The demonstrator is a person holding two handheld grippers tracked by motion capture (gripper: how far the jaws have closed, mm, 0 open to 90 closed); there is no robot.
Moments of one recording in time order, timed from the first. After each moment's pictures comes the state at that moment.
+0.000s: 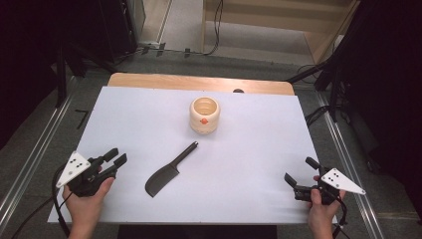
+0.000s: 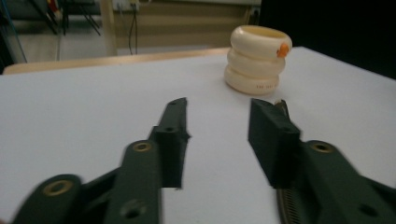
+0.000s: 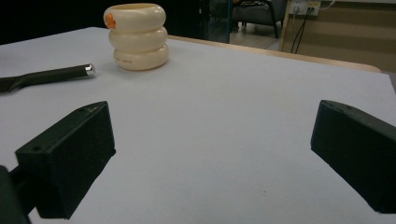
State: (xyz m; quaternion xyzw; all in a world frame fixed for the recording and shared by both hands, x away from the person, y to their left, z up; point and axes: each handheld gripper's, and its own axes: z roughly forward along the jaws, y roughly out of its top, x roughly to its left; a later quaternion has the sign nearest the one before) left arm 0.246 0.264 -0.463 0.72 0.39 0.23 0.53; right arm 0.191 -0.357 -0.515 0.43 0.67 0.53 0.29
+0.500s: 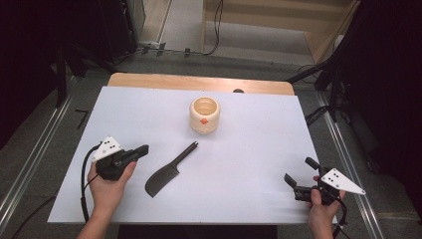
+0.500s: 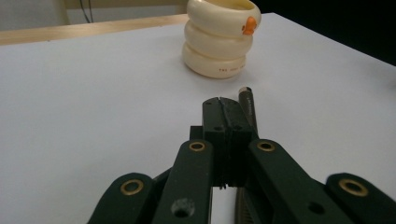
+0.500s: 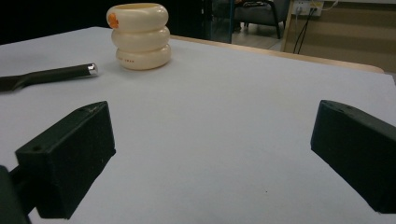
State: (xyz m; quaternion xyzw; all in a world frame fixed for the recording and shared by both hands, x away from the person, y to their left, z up) left arm 0.280 0.216 -0.454 0.76 0.38 0.16 0.51; right arm 0.191 -0.357 -0.516 0.42 0.67 0.54 0.29
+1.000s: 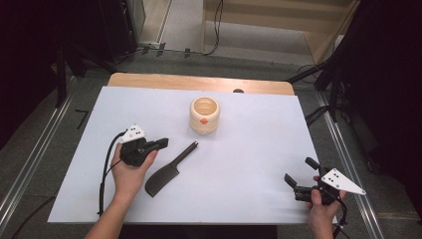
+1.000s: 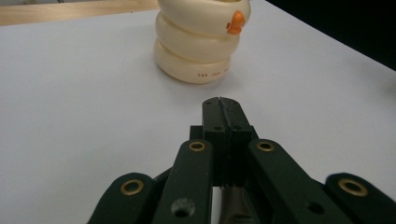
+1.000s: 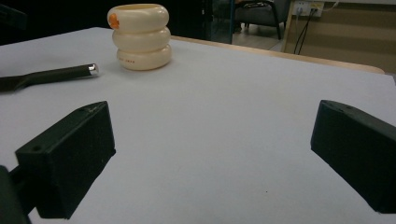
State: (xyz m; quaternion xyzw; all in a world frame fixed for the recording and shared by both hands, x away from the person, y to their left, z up) left arm 0.319 0.165 -0.457 0.78 0.38 0.11 0.49; right arm 0.190 -0.357 -0.516 0.42 0.67 0.54 0.29
